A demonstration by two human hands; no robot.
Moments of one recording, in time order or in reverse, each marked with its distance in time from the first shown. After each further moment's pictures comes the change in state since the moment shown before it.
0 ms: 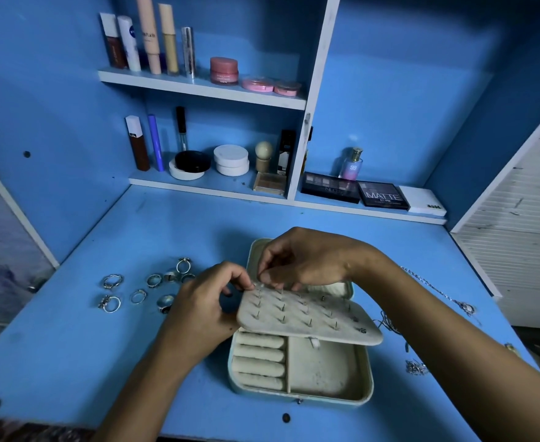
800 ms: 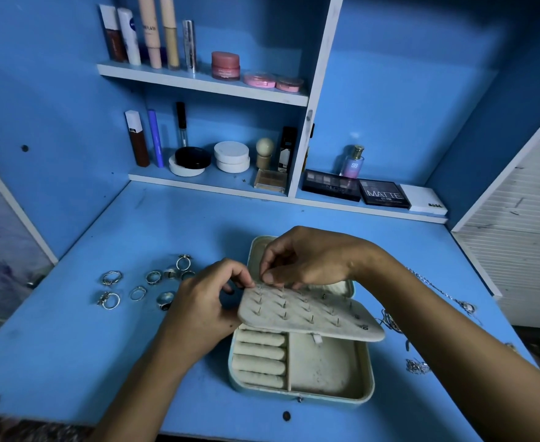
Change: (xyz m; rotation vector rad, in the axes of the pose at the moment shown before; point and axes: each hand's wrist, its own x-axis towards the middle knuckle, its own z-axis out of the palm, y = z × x) left_hand -0.001 -0.005 0.002 -0.033 0.005 0.011; right_hand -0.001 -0.001 0.000 0.000 -0.020 -0.005
